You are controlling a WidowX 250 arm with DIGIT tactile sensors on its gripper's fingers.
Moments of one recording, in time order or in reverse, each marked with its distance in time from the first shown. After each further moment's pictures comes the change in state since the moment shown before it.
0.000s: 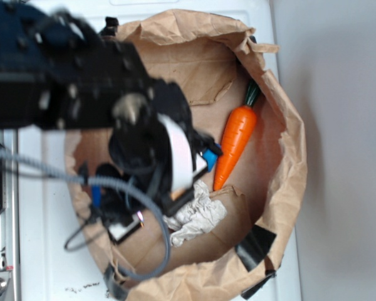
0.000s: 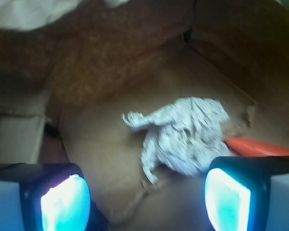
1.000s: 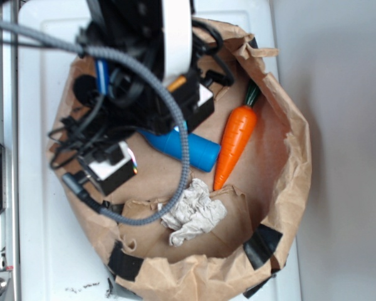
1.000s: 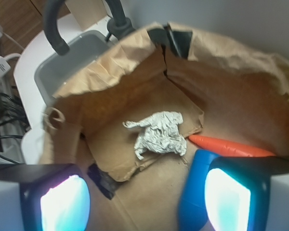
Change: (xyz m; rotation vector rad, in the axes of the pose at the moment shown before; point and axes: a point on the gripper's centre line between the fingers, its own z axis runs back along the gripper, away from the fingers) arm -0.018 0.023 0.076 -0.036 -0.102 0.040
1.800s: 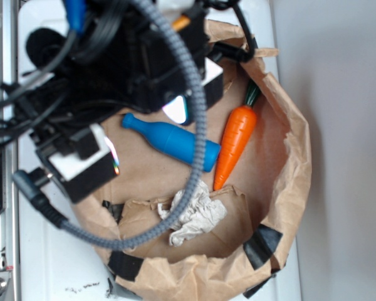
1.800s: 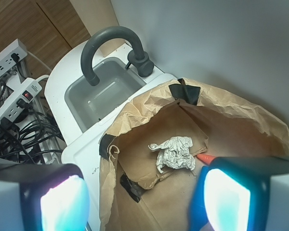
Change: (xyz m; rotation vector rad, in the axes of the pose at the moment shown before) arm 0.035 -0.025 0.070 -0.041 -0.024 -0.006
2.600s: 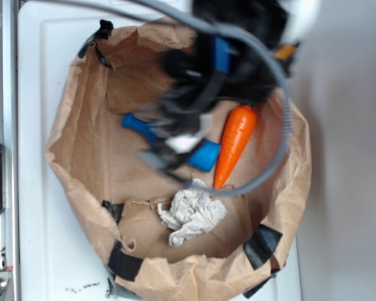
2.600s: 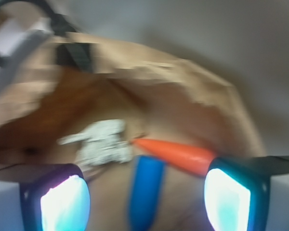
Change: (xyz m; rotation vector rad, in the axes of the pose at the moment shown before) arm -0.008 0.047 -0.032 0.063 0.063 0.047
